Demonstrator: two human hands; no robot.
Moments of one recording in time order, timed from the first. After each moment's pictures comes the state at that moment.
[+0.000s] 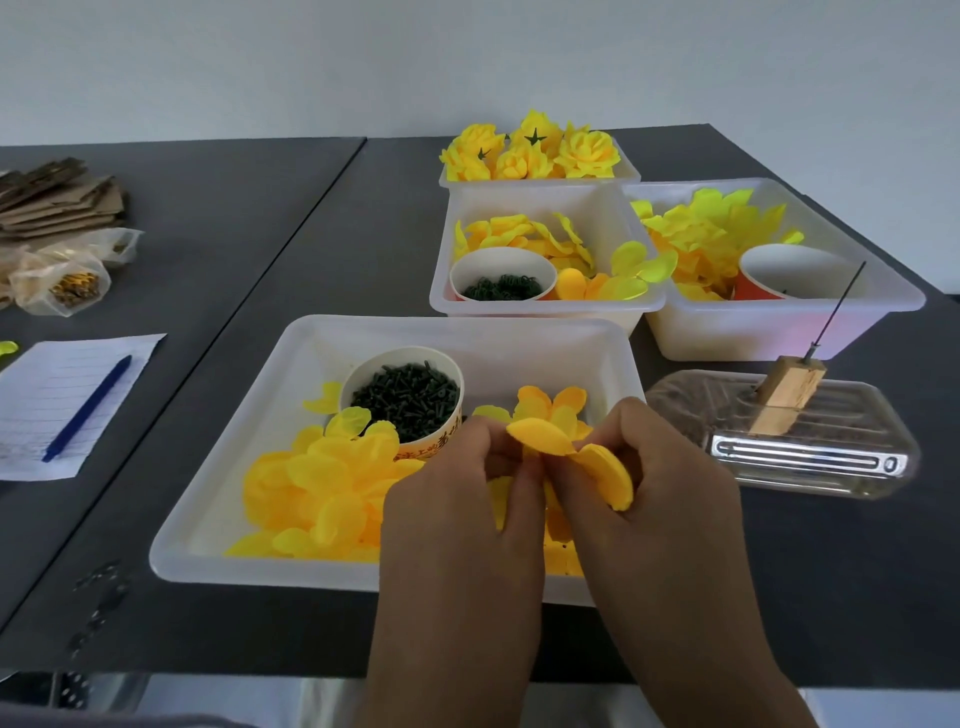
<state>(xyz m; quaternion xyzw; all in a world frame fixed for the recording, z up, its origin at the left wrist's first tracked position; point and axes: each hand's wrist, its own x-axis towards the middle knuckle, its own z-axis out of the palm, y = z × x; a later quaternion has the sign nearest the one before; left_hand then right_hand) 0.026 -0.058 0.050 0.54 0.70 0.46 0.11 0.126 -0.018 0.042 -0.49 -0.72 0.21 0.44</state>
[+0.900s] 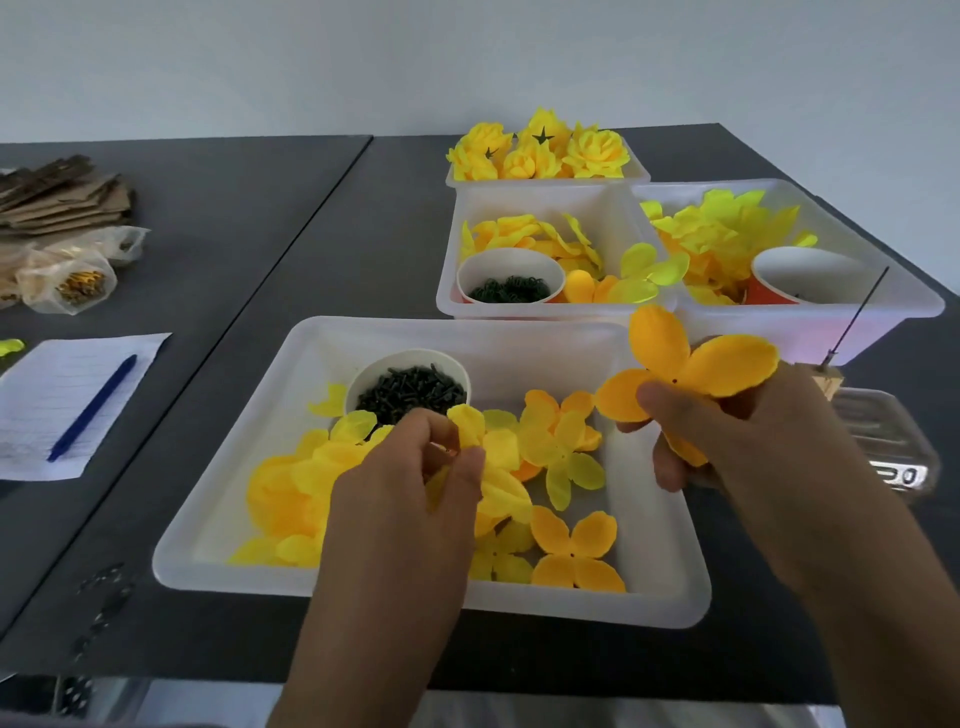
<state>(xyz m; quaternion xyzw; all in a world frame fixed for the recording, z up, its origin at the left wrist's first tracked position) -0.009 -0.055 0.049 0.51 0.74 0.42 0.13 0.163 0.027 0.077 -0.49 -0.66 0.41 0.39</state>
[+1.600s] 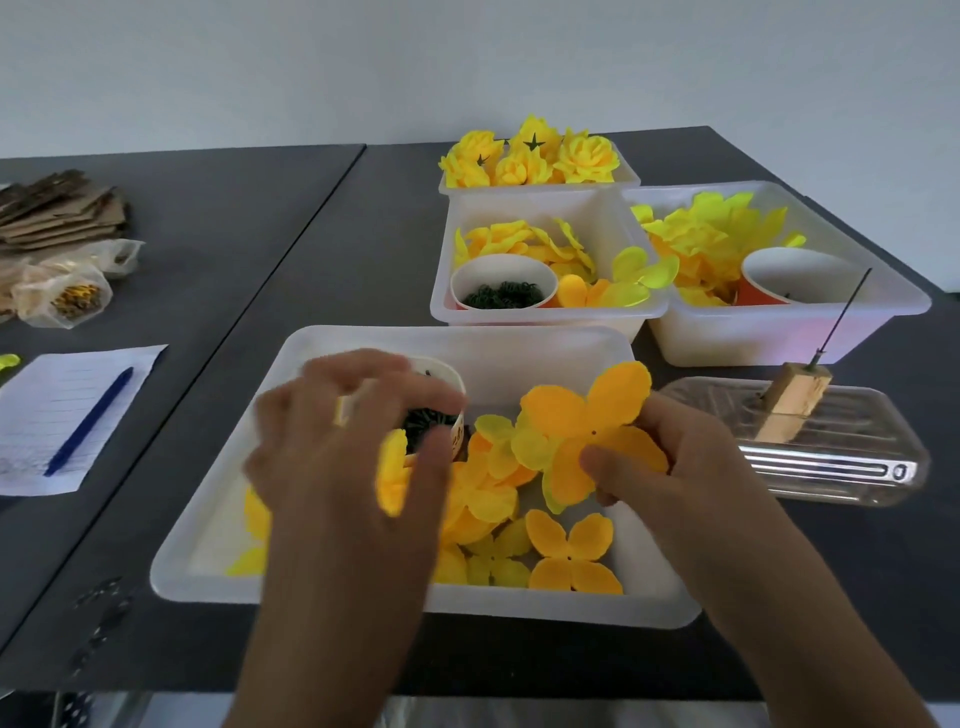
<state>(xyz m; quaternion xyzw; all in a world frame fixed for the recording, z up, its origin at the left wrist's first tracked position) -0.022 -0.062 0.071 0.57 0.71 0.41 -0.03 0.147 0.010 0.055 -0.46 -0.65 0.48 0.37</state>
